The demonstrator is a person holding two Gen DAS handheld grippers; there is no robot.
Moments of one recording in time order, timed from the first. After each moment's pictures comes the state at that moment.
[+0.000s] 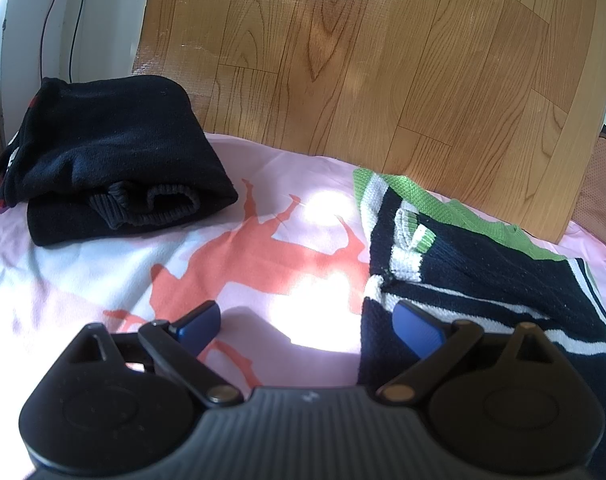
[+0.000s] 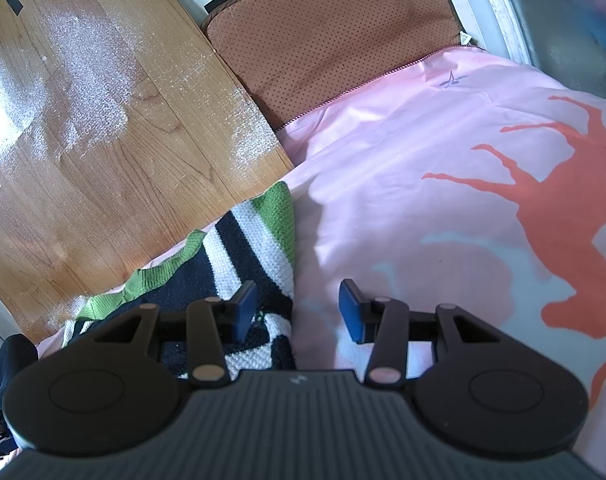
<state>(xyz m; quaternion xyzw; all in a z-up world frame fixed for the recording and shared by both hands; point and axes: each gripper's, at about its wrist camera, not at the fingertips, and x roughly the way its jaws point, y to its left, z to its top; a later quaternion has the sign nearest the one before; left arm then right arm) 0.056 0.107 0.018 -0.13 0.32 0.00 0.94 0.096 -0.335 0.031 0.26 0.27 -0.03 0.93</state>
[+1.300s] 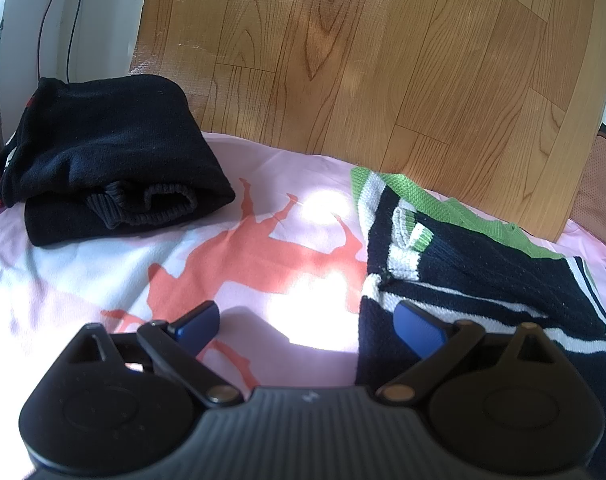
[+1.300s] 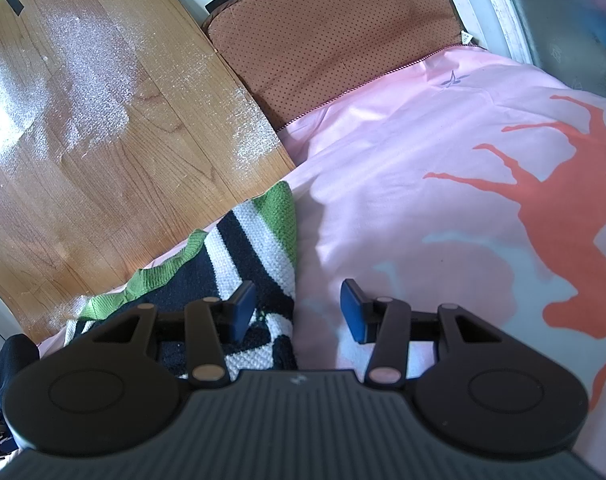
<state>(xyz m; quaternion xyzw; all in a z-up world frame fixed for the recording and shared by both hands) 0.057 0.106 0.017 -0.13 0.32 0.00 0.94 0.096 -0.336 0.031 0.26 0.27 -0.03 0.93</state>
